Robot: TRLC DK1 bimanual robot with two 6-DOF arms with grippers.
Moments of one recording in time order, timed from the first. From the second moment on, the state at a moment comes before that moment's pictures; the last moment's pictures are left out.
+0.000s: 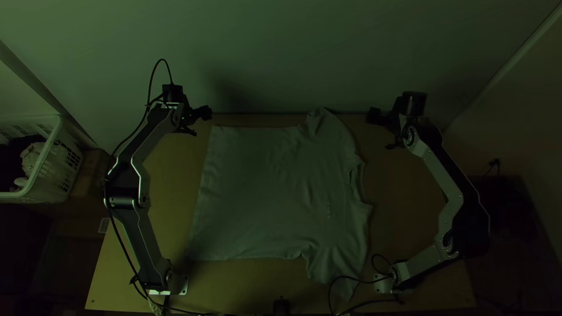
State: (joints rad) left arm -0.03 2.05 1.86 -0.48 -0.01 -0.29; right arm 0.08 1.69 1.46 -0.35 0.06 0.26
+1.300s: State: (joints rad) left arm -0.10 2.35 2.09 -0.62 -0.14 -0.21; right arm 0.08 1.86 1.58 -0.44 -0.02 0.37
